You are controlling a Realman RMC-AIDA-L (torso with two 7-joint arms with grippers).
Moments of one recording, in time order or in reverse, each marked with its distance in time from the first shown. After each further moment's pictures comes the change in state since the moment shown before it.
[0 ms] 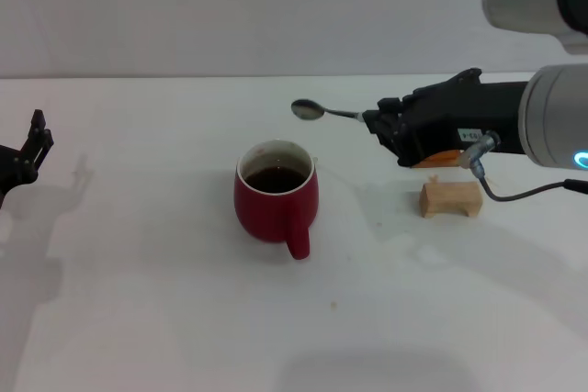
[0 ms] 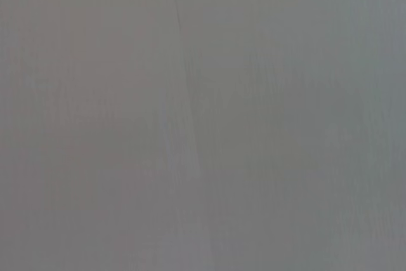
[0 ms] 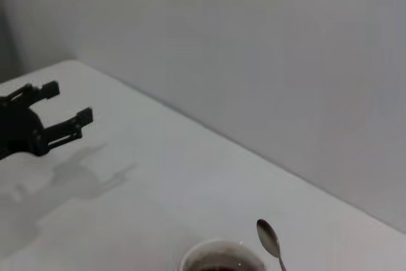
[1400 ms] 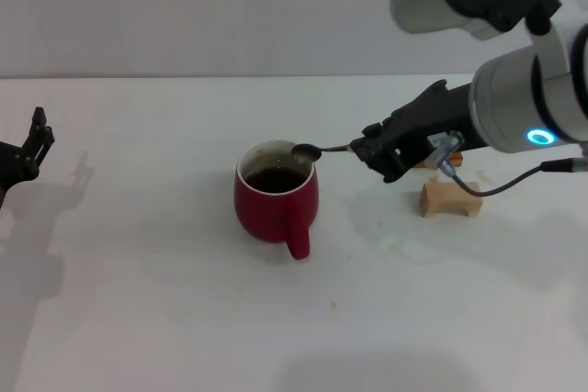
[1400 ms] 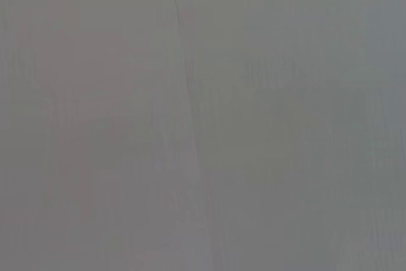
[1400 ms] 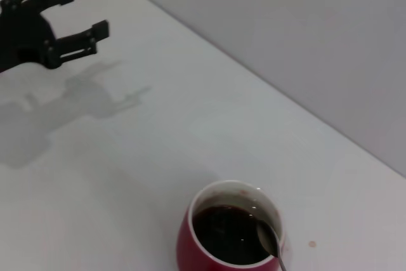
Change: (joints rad) left arm -0.011 0.000 -0.007 0.003 0.000 -0.008 0.000; right arm 0.255 -0.001 0.036 -0.158 -0.038 0.215 0.010
